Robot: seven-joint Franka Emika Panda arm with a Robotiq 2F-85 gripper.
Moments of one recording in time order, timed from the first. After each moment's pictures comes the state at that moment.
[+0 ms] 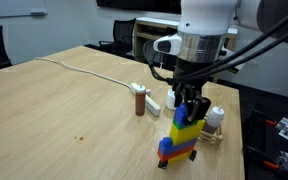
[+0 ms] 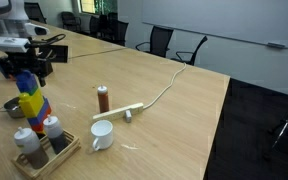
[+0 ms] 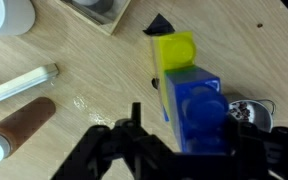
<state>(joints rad) 0.33 0.14 0.33 -2.17 -0.06 2.28 -0.19</state>
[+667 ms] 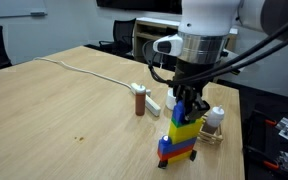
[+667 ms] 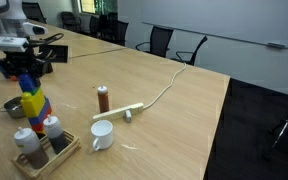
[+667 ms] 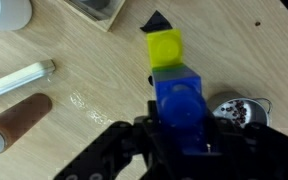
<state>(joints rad) 0.34 0.14 0.33 -2.17 -0.06 2.29 -0.19</state>
